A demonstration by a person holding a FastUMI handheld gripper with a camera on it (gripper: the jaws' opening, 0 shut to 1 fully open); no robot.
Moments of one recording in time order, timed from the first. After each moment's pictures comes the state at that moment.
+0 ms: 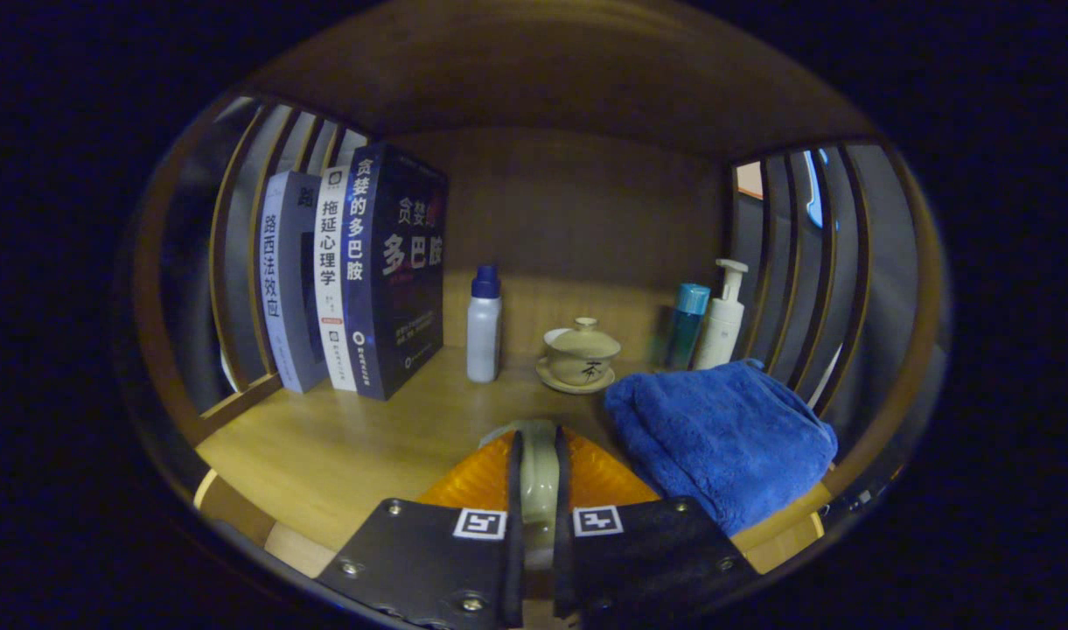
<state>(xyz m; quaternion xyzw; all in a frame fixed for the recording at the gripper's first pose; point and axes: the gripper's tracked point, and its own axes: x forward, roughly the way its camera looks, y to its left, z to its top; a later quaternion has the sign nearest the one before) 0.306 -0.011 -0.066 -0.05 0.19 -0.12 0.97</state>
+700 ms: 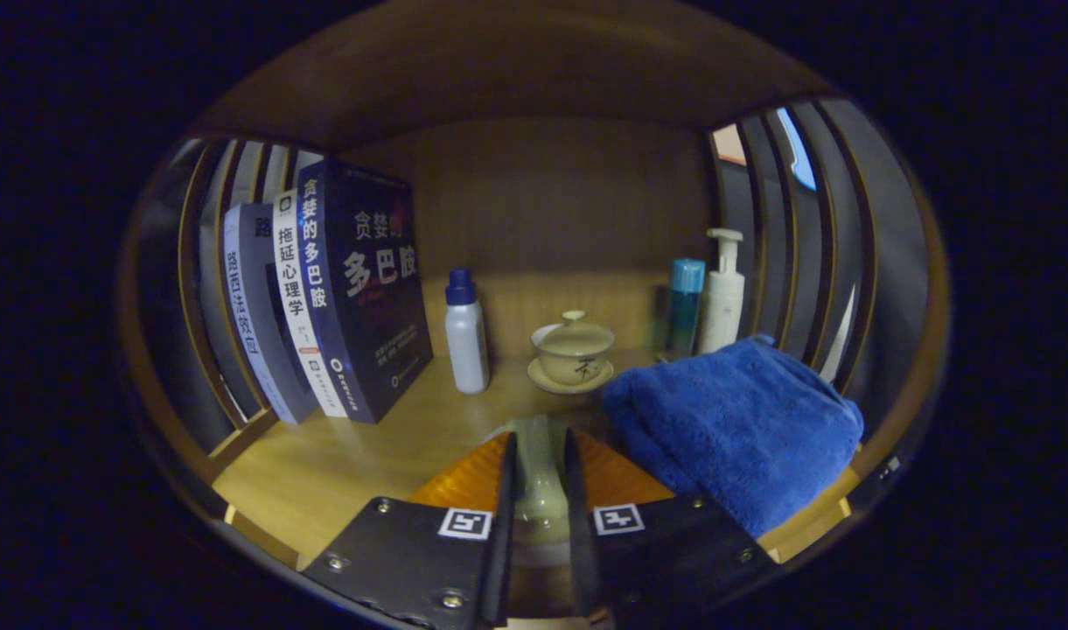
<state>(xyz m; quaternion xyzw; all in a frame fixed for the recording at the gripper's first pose) 0.307 -0.021 -0.080 0.03 0.23 -0.13 0.96</state>
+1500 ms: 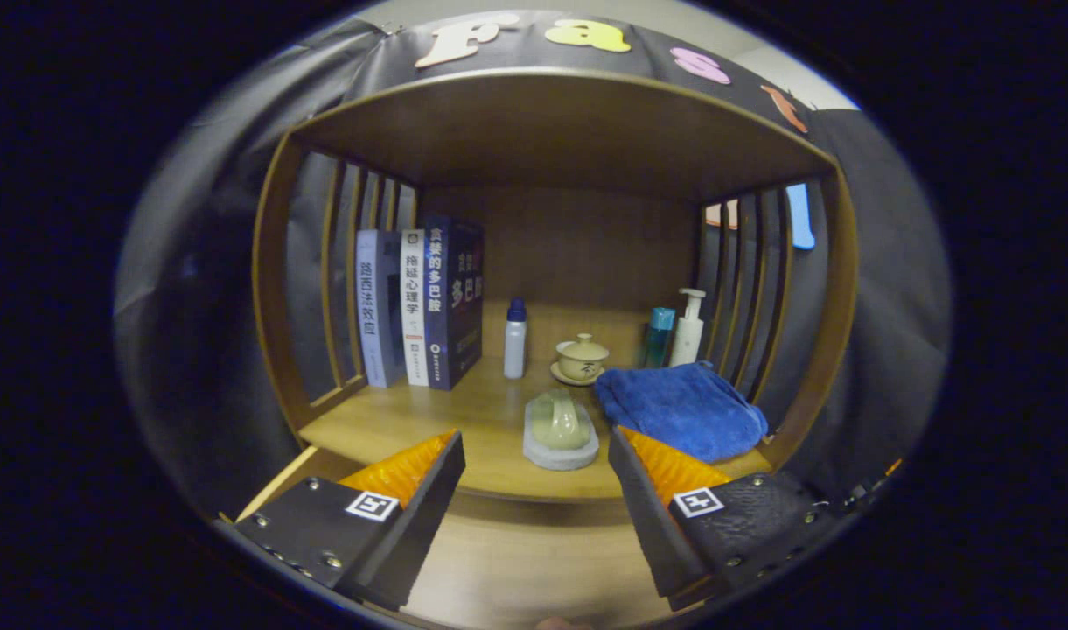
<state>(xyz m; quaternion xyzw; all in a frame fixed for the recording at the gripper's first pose) 0.151 0.039 0.010 -0.03 0.17 -0.09 0.98</state>
